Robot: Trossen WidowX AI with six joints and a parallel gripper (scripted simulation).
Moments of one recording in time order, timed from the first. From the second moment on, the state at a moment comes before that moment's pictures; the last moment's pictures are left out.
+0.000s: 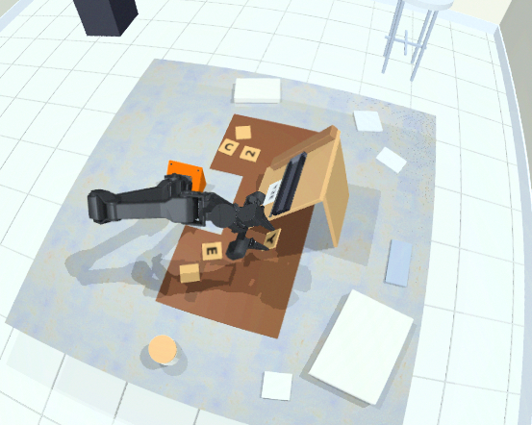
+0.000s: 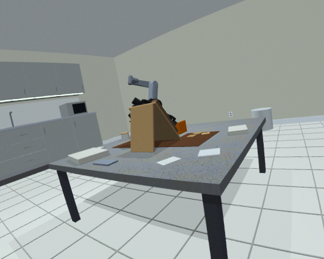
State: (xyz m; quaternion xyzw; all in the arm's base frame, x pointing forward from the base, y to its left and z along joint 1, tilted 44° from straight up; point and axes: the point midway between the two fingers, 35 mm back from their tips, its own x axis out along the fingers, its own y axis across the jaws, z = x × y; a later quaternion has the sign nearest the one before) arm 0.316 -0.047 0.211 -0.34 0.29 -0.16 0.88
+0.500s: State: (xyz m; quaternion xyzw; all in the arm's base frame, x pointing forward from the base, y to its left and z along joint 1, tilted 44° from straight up) arm 0.317 -0.042 0.206 -0.34 0.29 -0.16 0.88
